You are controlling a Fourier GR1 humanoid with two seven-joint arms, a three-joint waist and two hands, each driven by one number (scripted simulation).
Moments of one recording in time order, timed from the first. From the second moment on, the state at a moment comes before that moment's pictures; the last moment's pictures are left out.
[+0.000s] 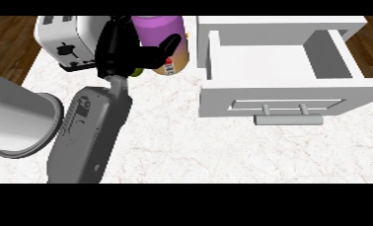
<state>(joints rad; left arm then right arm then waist) -0.66 0.01 -0.05 -1.39 0.23 0.34 0.19 0.47 -0.01 -0.69 -2.30 -0.55 0.47 0.24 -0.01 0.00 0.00</state>
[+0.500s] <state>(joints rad) -0.92 0.00 -0.11 -1.18 0.26 0.48 0.18 0.44 -0.02 -0.69 -2.29 -0.56 0.46 0.27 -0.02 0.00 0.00</state>
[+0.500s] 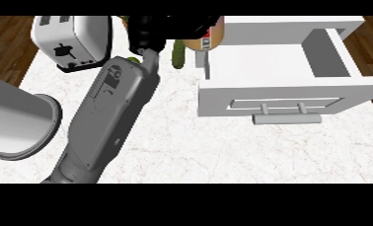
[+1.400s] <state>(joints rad) -1.29 0.00 -0.23 -0.77 0.49 0.61 0.06 0.39 -0.04 -0.69 -2.28 -0.55 0.46 0.29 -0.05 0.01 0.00</state>
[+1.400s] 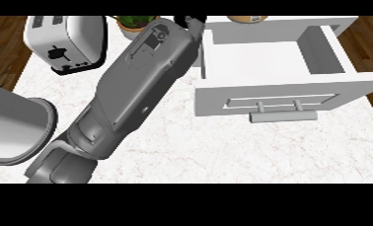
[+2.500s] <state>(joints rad) -1.39 0.00 -0.50 -0.52 0.81 0.71 -0.07 0.34 -0.03 -0.66 -2.31 -0.53 0.43 0.33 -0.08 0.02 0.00</state>
